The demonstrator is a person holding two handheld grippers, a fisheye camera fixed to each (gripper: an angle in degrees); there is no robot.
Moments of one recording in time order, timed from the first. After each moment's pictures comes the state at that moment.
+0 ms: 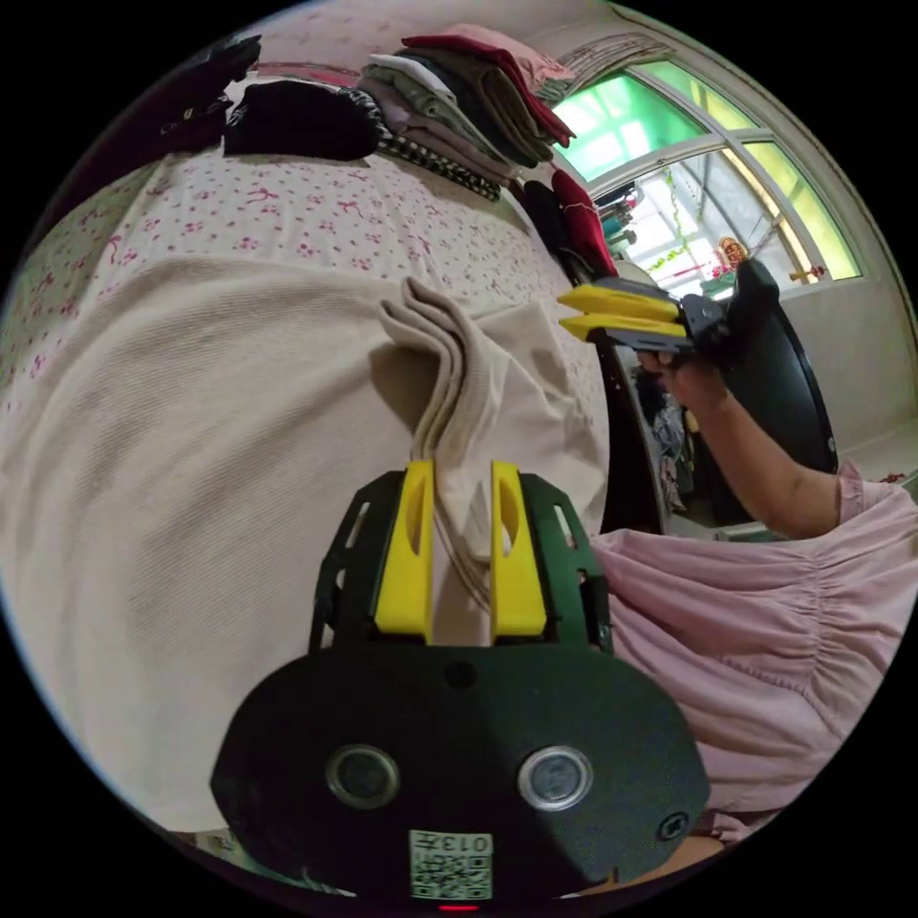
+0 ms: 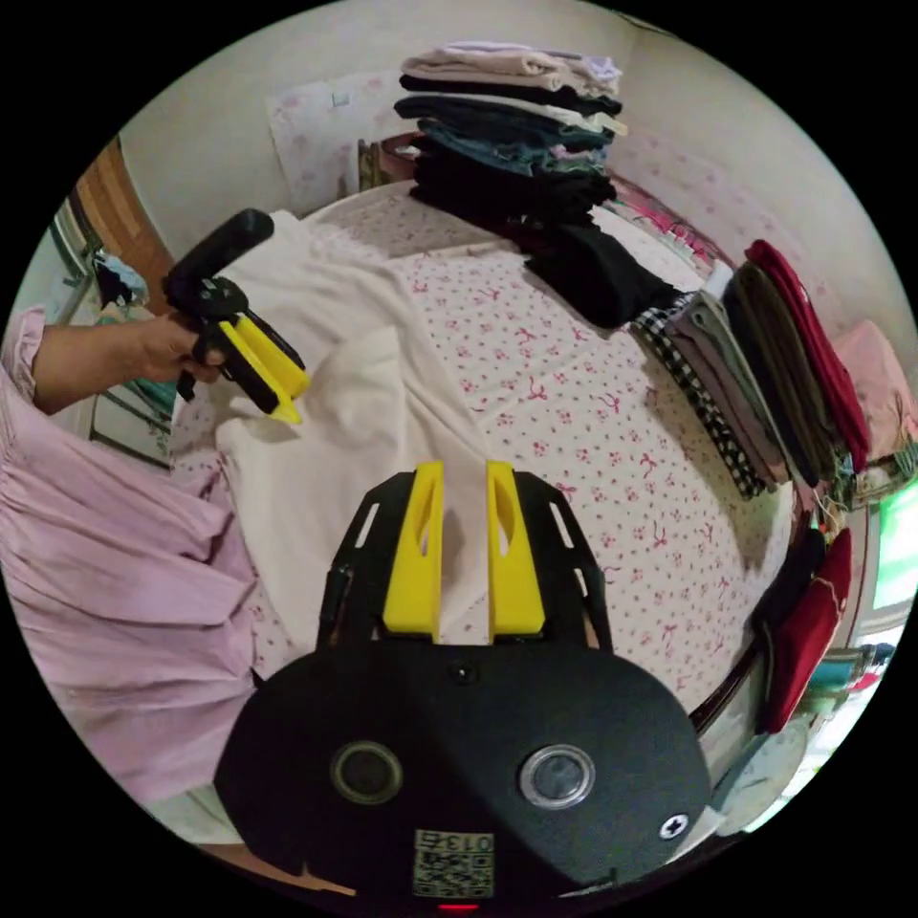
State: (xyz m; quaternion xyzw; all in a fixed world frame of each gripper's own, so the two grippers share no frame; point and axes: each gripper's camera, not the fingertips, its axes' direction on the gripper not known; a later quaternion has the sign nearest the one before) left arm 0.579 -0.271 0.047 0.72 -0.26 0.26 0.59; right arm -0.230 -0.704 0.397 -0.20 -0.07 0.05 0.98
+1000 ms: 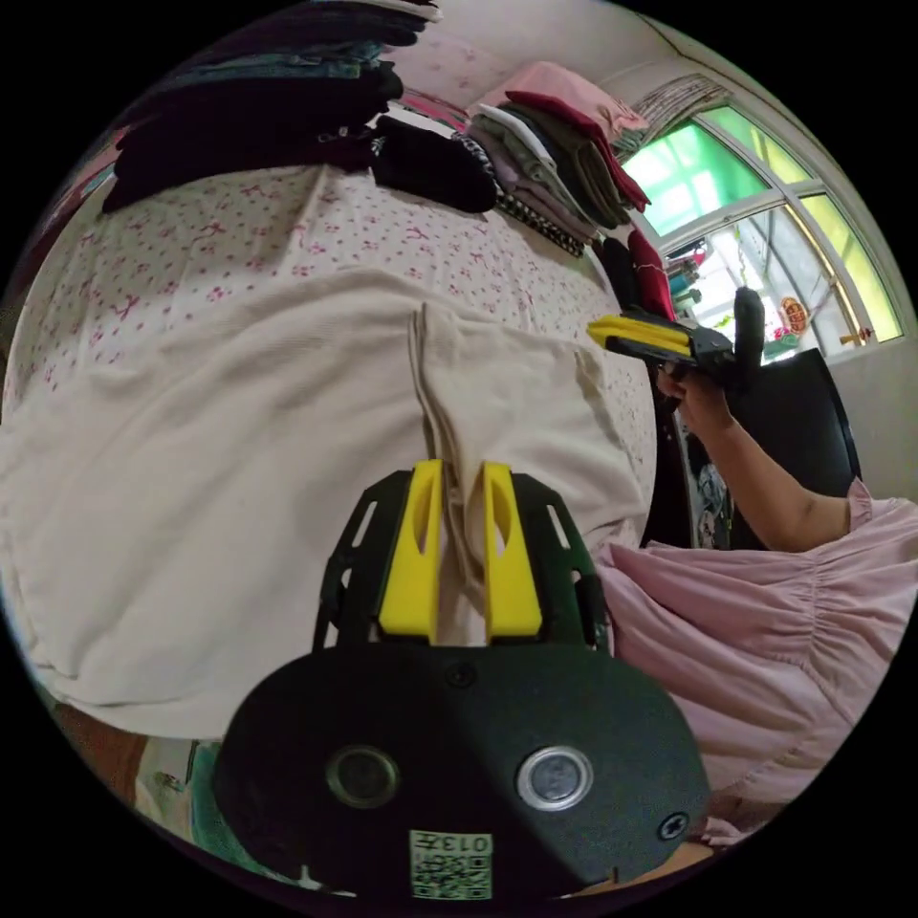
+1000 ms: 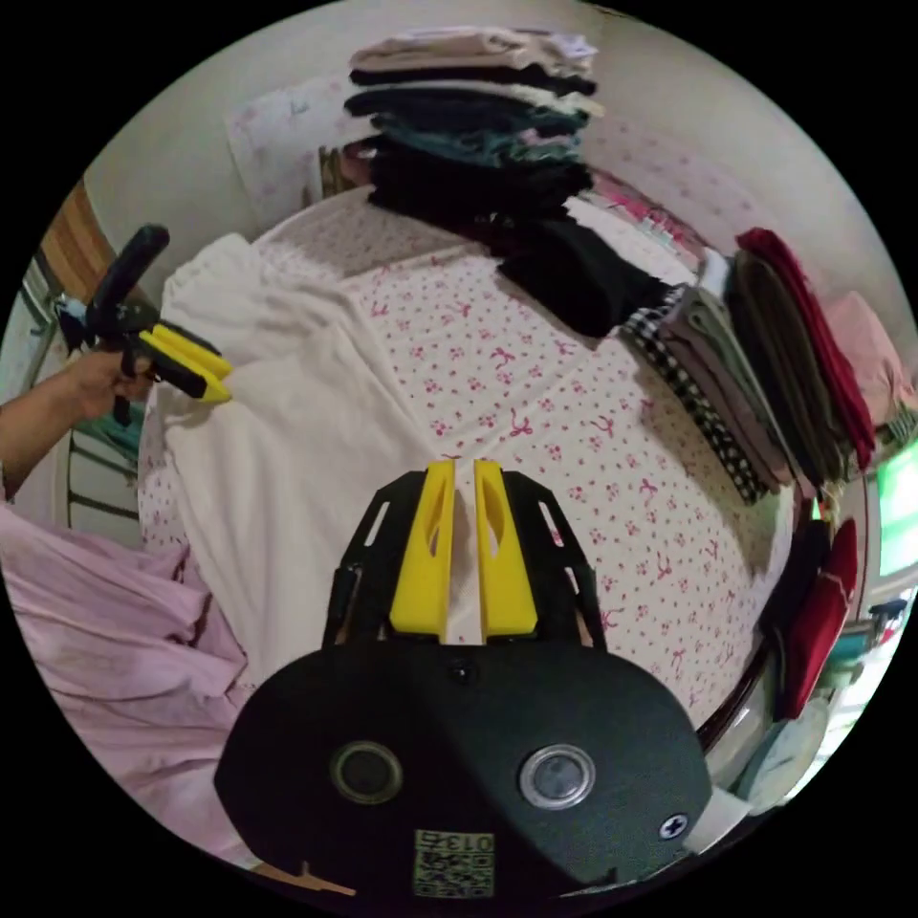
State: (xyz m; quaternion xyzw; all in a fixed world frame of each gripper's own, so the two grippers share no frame) left arm 0.456 -0.192 0.101 0.79 -0.23 0.16 0.55; right arm -0.169 -0.803 0.463 -0.24 -0.05 0.06 0.97
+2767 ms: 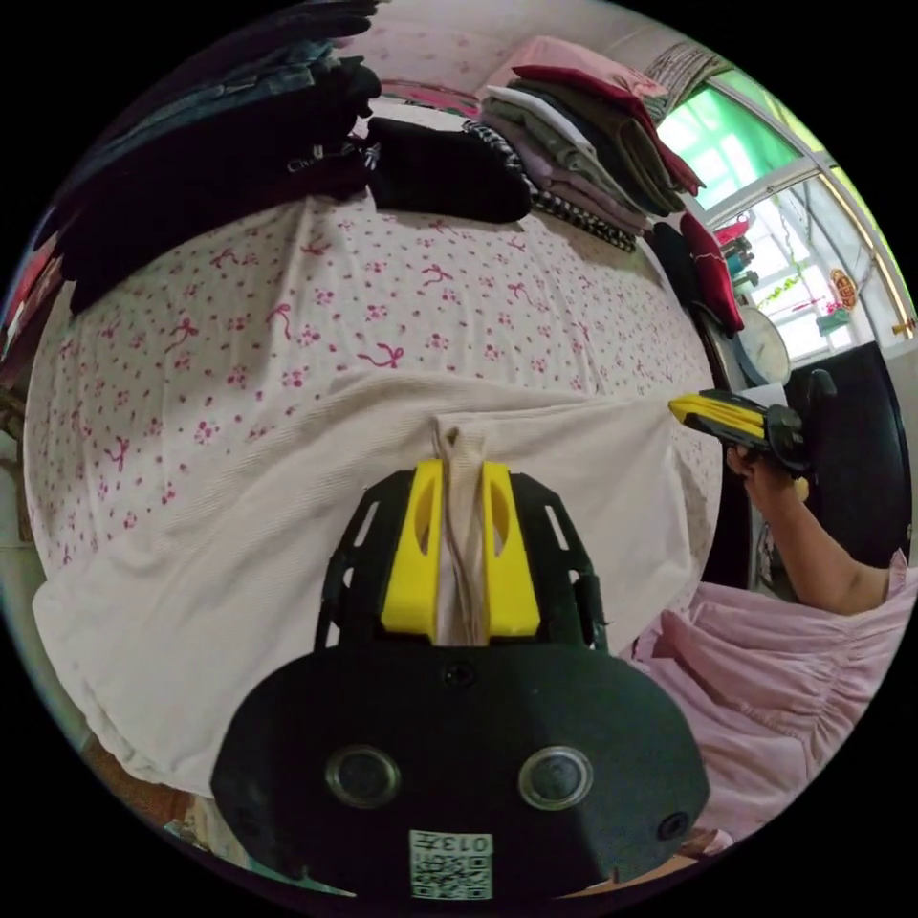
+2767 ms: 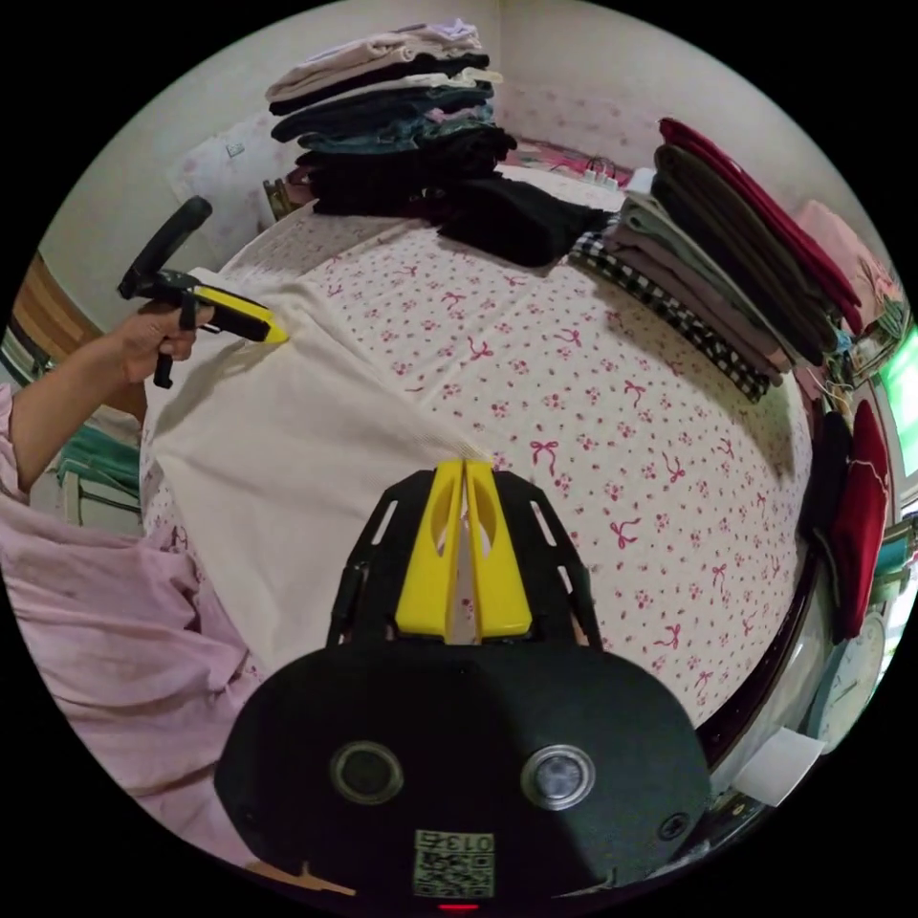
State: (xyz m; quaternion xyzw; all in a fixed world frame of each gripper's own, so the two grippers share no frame) left arm 0.541 -0.178 0.117 0.78 -0.30 0.09 0.54; right arm -0.167 -0.587 0.427 -0.11 -0.09 0.26 0.96
